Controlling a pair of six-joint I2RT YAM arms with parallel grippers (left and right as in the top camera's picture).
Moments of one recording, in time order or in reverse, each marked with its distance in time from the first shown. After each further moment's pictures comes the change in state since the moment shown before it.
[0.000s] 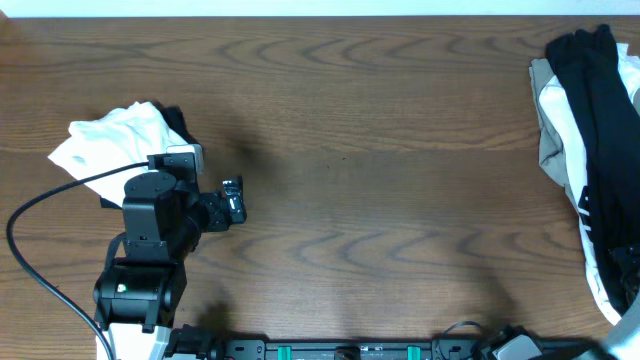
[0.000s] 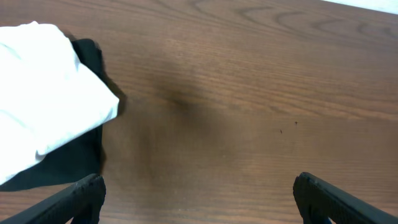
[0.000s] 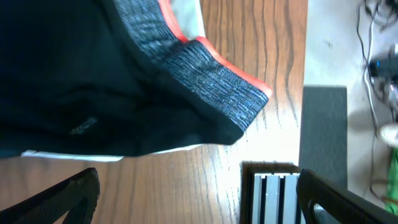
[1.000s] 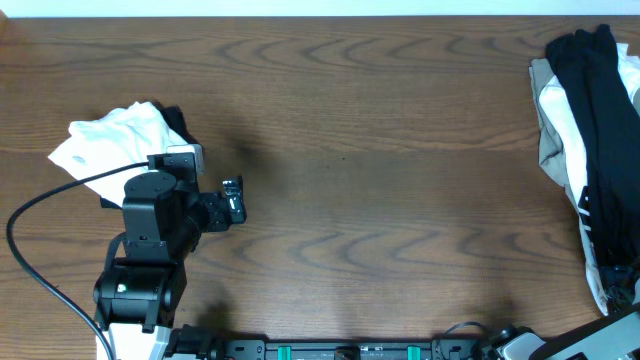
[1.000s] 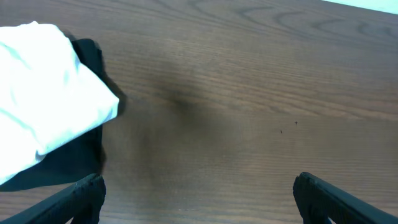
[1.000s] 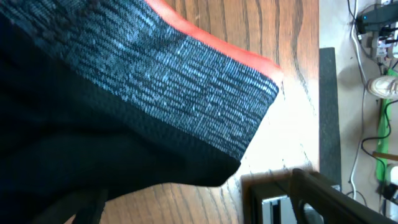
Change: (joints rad) left arm 0.000 0.000 0.000 0.000 0.000 0.000; right arm -0.068 0.162 -0.159 0.206 0.029 0.066
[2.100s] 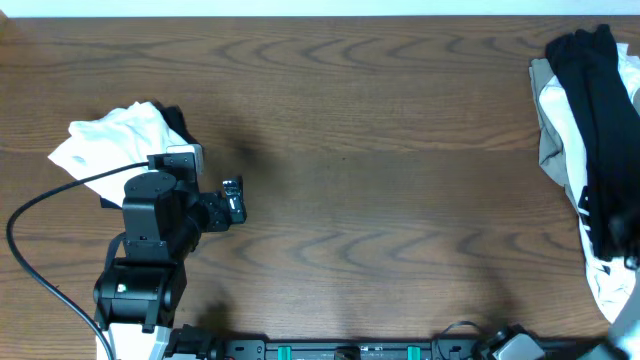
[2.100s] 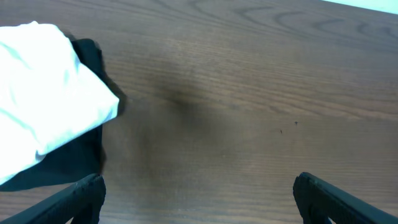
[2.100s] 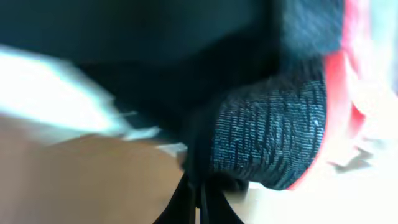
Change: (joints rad) left arm 0.000 0.000 0.000 0.000 0.000 0.000; right arm 0.201 -0.153 0.192 0.035 -0.421 -0.263
